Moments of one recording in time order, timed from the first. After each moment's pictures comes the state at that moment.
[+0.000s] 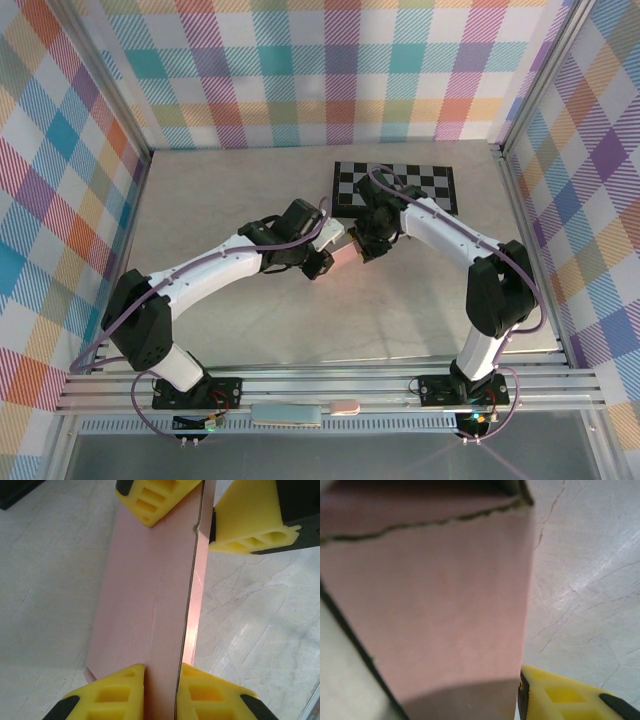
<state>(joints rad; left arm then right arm) -0.74 1.57 1.21 -0.61 0.16 0.03 0.56 1.74 1.42 -0.92 -0.21 1.61</state>
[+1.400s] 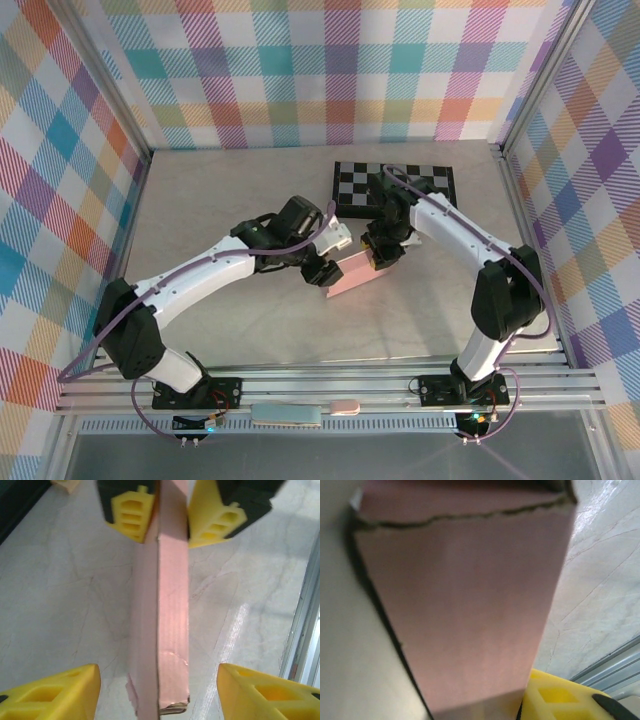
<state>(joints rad) -0.78 1.52 1.25 -0.66 0.27 0.24 0.51 1.71 1.46 -1.17 -0.25 1.66</state>
